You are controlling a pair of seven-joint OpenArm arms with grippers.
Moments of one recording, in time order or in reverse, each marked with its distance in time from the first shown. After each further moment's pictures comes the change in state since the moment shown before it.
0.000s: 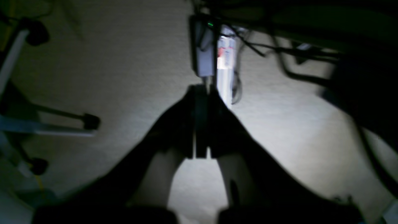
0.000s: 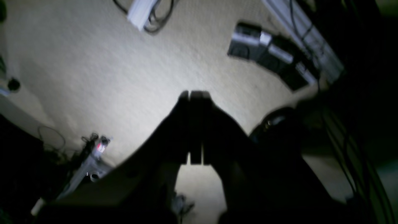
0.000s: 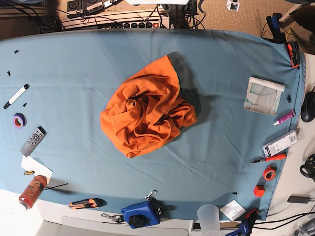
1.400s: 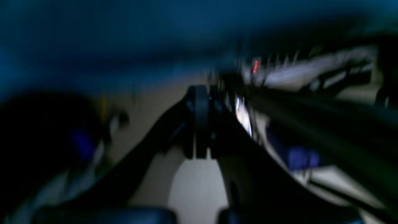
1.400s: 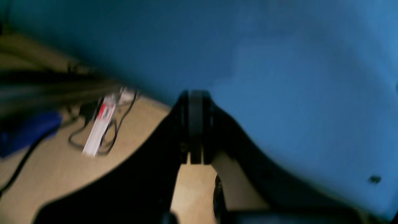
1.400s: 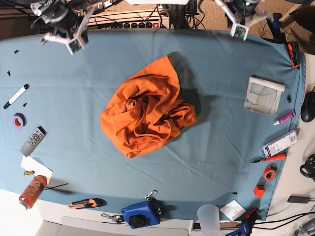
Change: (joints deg) left arm 9.4 -0.2 0.0 55.5 9.2 1.7 22.3; right arm -5.0 -0.7 32.9 45.2 12.5 -0.7 -12.8
